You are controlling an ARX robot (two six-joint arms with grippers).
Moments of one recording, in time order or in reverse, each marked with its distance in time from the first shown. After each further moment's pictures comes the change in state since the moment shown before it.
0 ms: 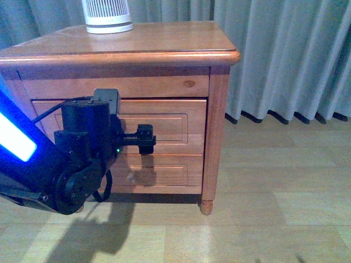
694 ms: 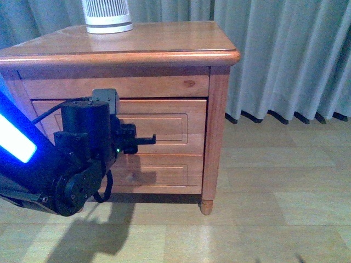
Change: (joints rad) left arm -0.003 0.001 -0.008 0.012 -0.003 -0.022; right arm 0.000 0.000 0.000 0.000 0.000 0.000
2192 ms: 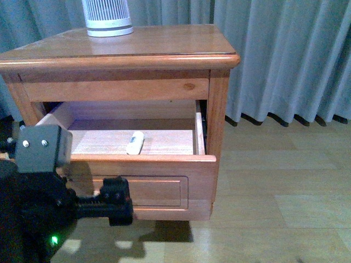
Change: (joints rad) left arm -0.099 -0.449 -0.795 0.301 -0.028 -0.080; right arm 0.000 0.000 0.000 0.000 0.000 0.000
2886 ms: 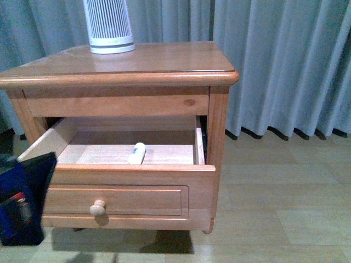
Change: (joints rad) left arm 0.012 -0.838 -0.253 -0.457 0.053 0.008; right arm 0.000 0.000 0.000 0.000 0.000 0.000
